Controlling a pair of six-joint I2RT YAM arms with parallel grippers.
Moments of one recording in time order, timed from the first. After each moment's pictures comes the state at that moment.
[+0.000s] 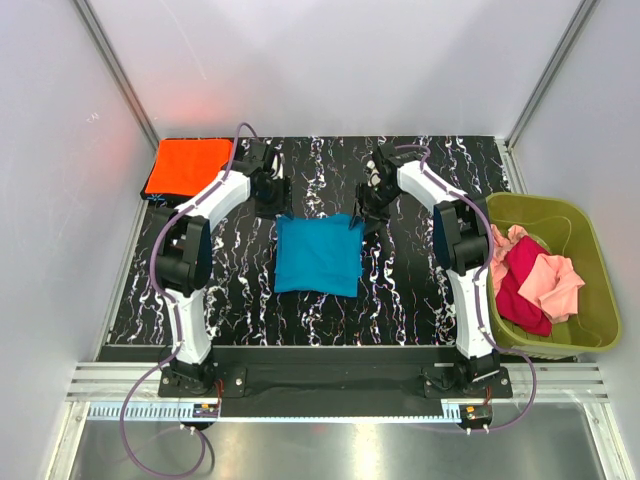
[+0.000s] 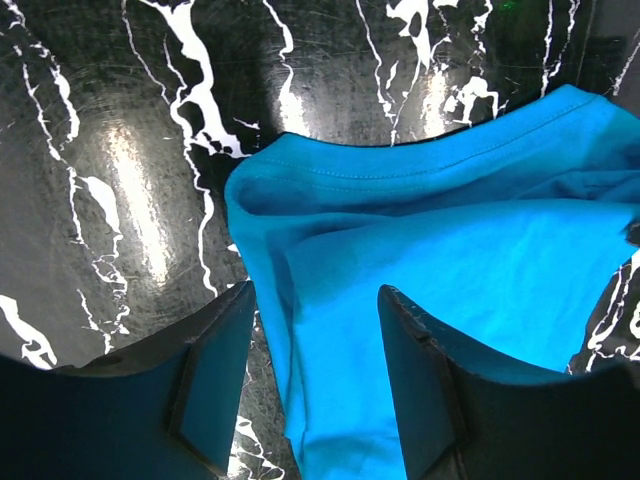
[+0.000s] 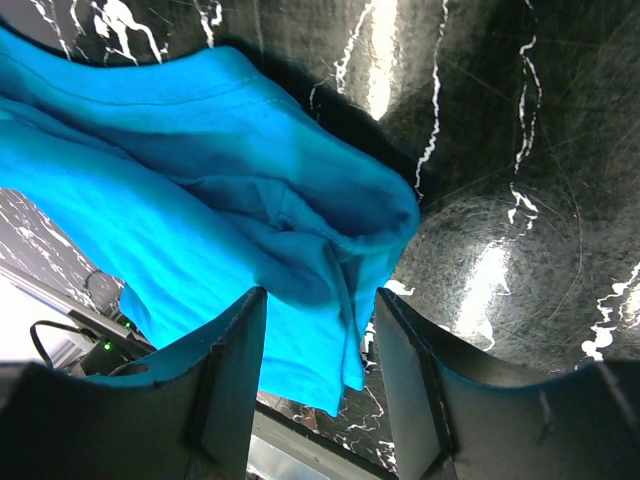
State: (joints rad) left arm -0.30 2.00 1.60 -0.70 0.17 -0.31; right arm 0.34 2.30 1.91 -0.93 -0.43 0.42
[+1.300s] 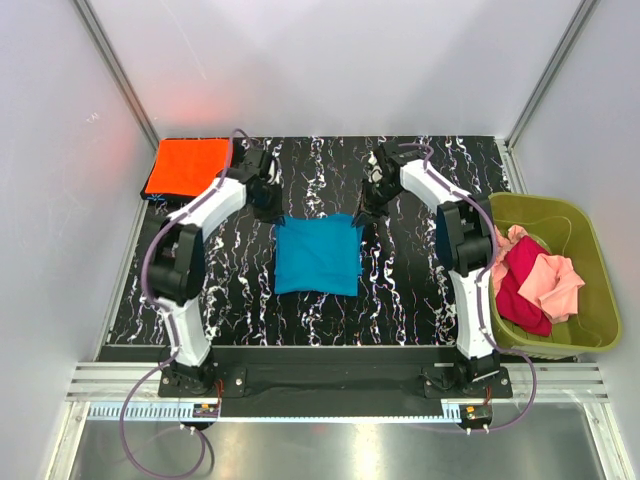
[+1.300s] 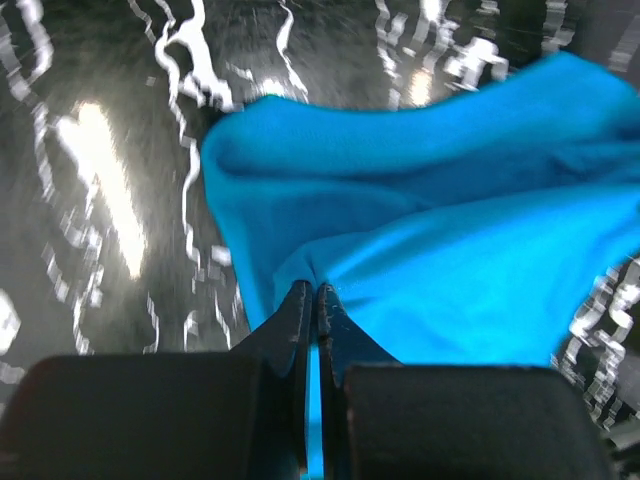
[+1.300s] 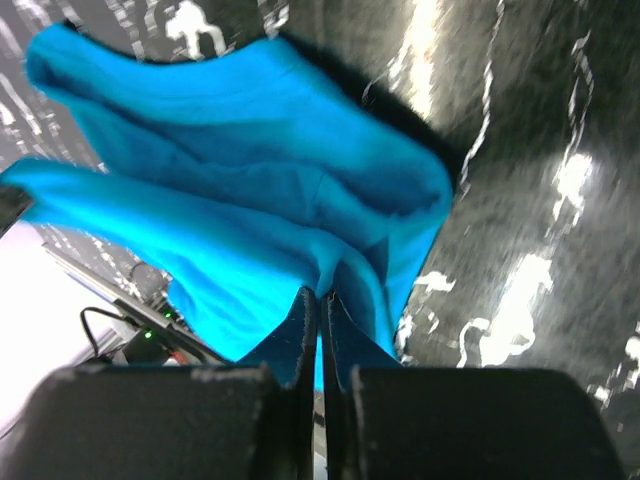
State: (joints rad) left arm -0.30 1.94 1.49 -0.66 0.18 -0.37; right arm 0.33 2.29 1.89 -0.89 -0.50 0.47
